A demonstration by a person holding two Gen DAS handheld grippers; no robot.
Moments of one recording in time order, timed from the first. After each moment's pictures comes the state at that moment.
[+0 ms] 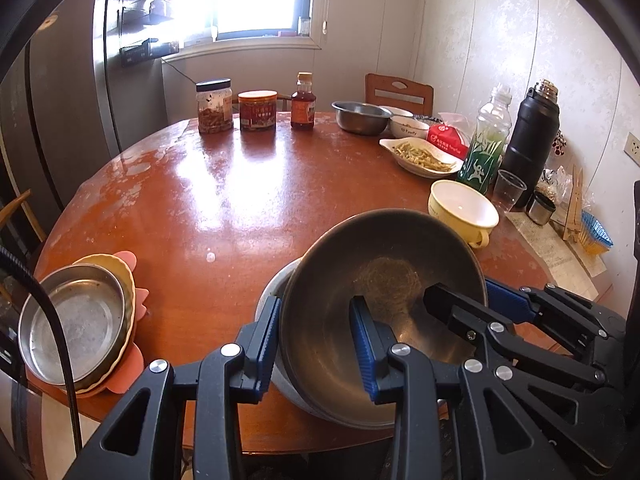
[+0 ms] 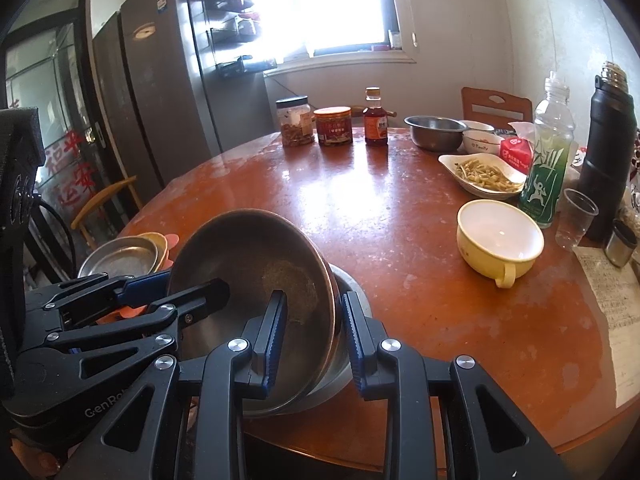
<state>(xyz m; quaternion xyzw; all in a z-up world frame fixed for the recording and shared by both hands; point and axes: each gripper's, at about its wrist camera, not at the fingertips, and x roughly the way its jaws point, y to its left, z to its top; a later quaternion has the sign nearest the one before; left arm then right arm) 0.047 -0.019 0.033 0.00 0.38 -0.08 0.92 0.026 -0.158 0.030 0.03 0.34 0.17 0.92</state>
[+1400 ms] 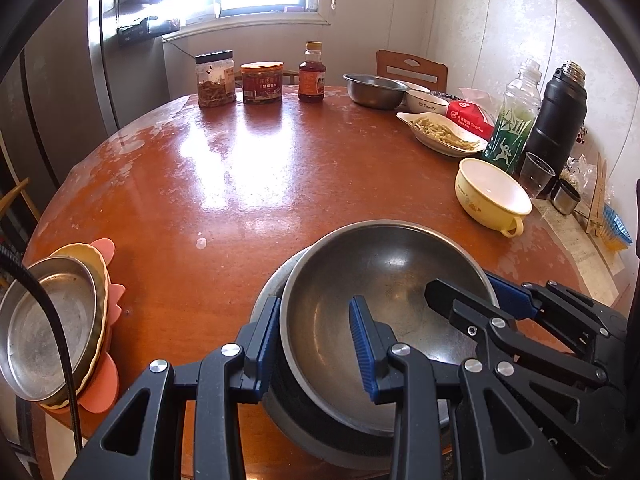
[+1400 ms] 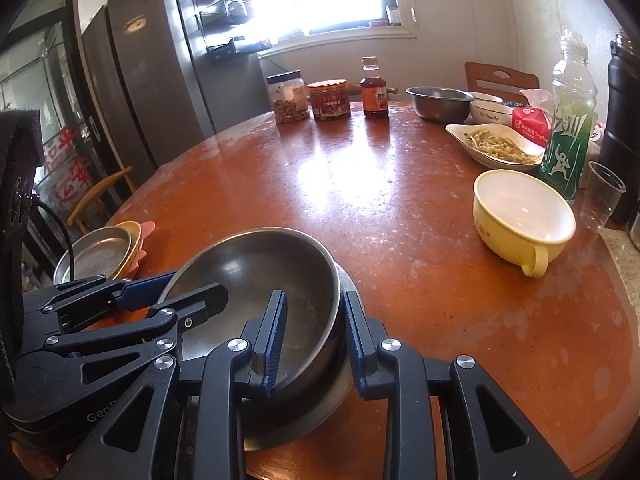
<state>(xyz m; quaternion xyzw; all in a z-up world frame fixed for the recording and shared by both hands) 0.085 -0.022 0.000 0.00 0.42 -0.06 0.91 0.065 -0.158 -0.006 0.04 0.37 0.18 0.91</state>
